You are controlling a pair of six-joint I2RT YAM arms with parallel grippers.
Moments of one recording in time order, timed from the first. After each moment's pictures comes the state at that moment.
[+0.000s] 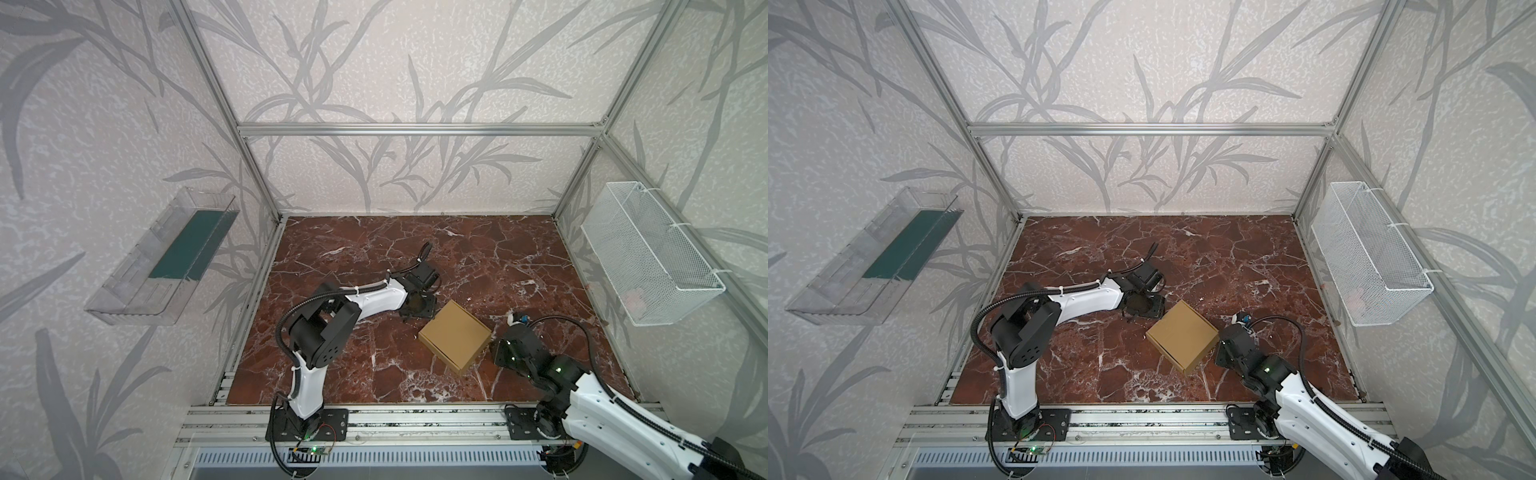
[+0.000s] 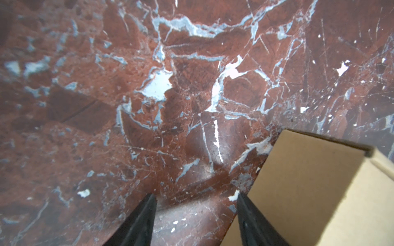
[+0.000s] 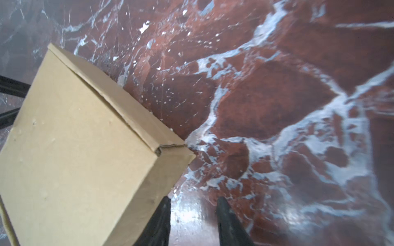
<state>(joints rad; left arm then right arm) -0.76 1.95 1.28 -0.49 0.07 -0.54 0.63 0.74 0.28 -0.47 0.17 0.82</state>
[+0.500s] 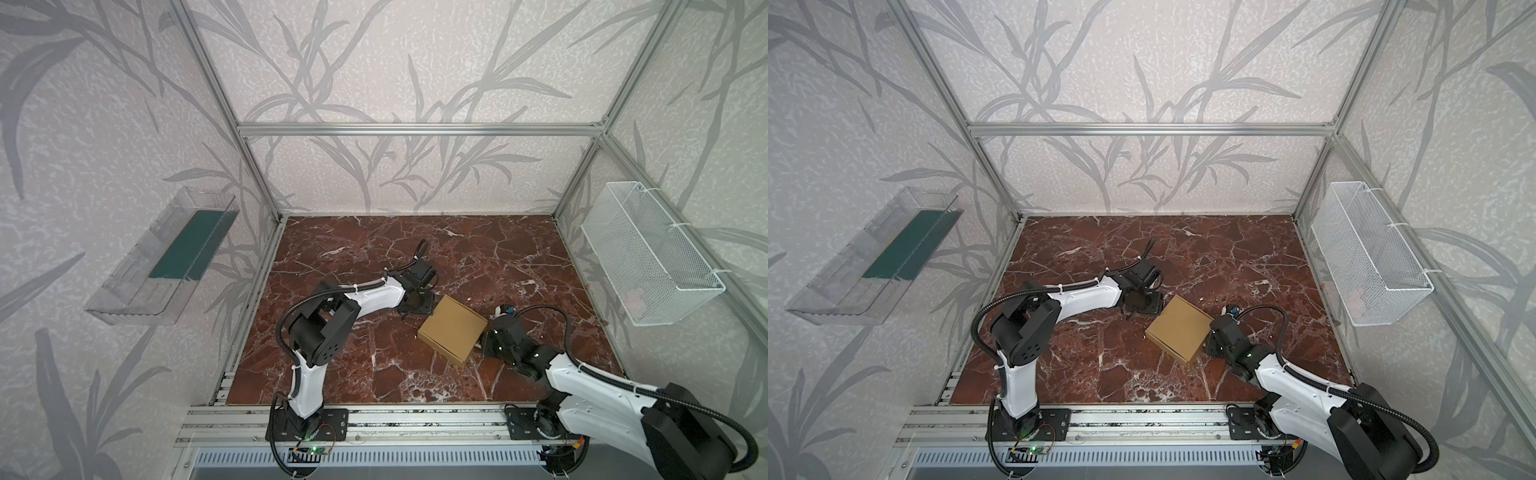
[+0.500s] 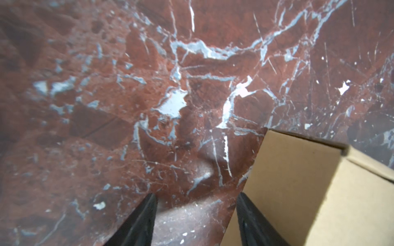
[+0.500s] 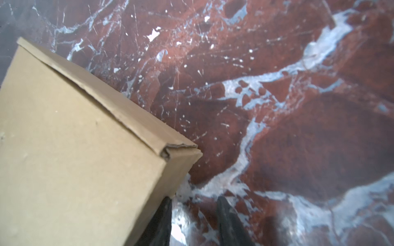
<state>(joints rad) -0.73 1.96 1.28 -0.47 0.07 -0.56 0.61 1.05 0.27 -0.13 0.14 0.79</state>
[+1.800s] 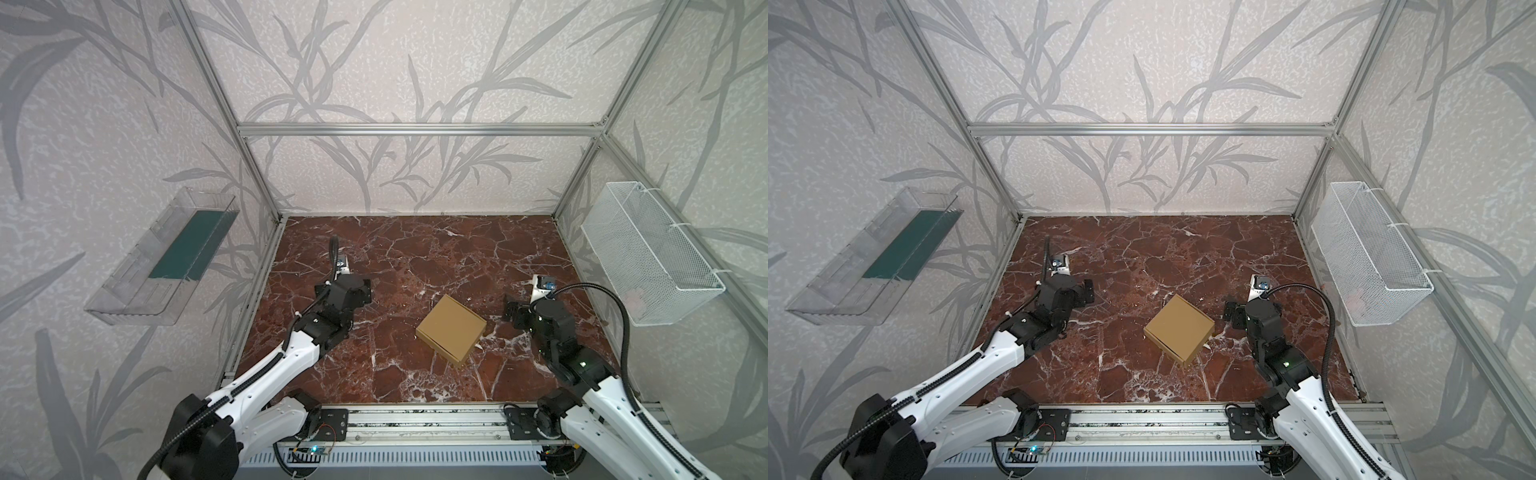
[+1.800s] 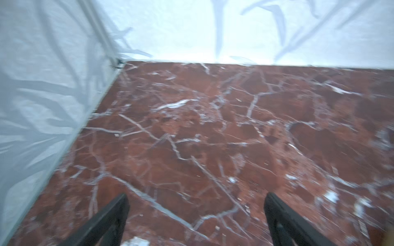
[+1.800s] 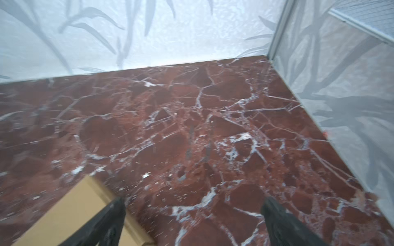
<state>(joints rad) -0.46 1.02 0.63 -0.17 -0.62 -0.32 0.40 0.66 0.44 -0.26 0.45 0.25</state>
